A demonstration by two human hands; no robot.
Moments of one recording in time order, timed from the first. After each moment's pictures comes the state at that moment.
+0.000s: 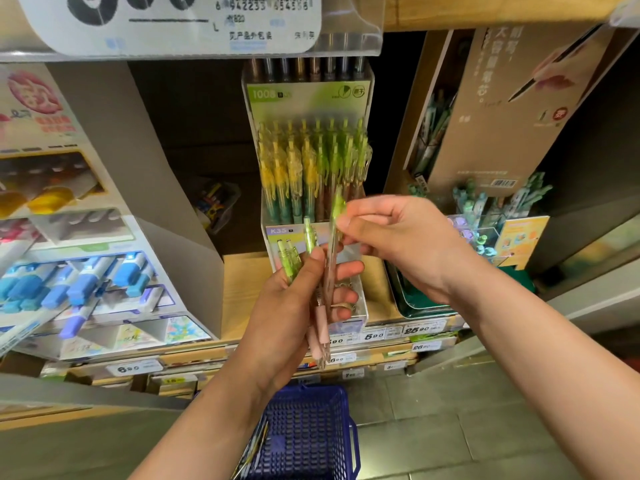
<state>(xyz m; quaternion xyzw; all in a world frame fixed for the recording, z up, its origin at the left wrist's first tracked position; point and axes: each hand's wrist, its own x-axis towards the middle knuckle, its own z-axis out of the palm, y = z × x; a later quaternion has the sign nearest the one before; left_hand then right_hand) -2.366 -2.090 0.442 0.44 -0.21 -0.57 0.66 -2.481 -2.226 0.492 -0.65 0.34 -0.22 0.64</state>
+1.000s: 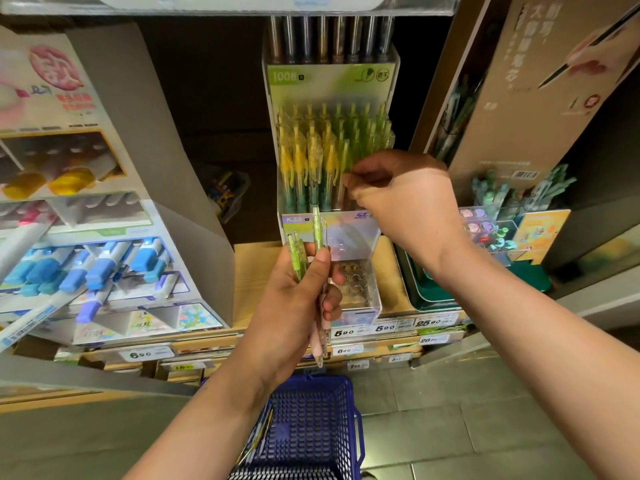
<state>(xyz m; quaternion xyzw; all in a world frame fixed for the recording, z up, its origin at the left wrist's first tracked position) -2.353 -2.080 0.428 0.47 -0.27 -0.52 0.66 -2.440 -2.235 0.495 -0.82 0.40 -0.32 0.27</state>
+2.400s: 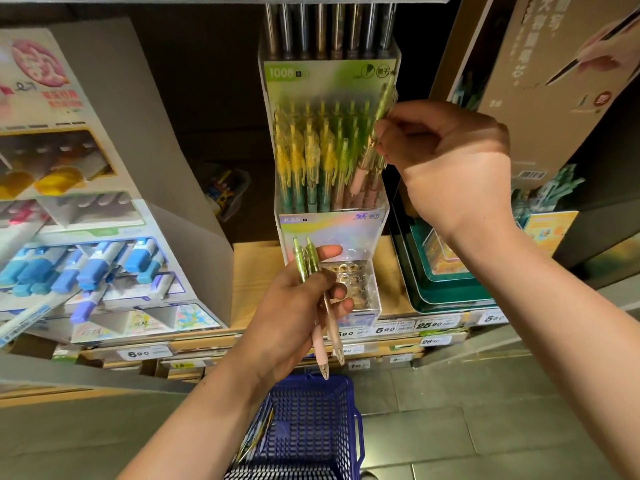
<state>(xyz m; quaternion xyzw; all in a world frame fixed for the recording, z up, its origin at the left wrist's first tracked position) -2.355 -2.089 0.423 0.46 -0.15 -0.58 0.66 -2.451 -2.254 0.514 -0.74 0.34 -0.47 0.34</state>
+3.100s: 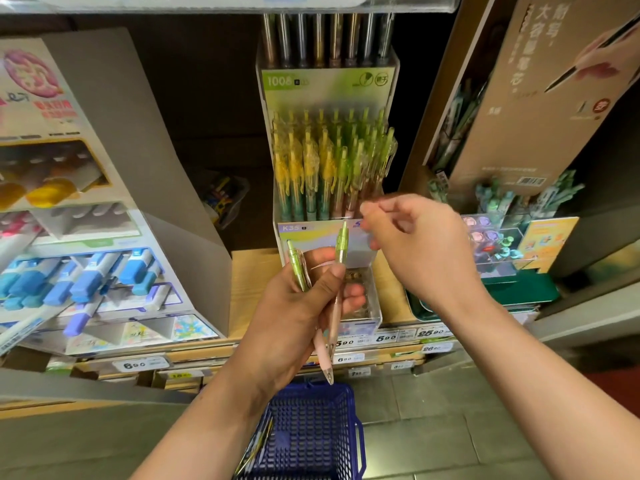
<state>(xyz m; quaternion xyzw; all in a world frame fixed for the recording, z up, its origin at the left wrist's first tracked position) -2.352 -2.089 0.427 0.43 -0.20 -0.57 0.66 -2.466 -2.219 0.470 -0.77 0.44 -0.31 0.35</state>
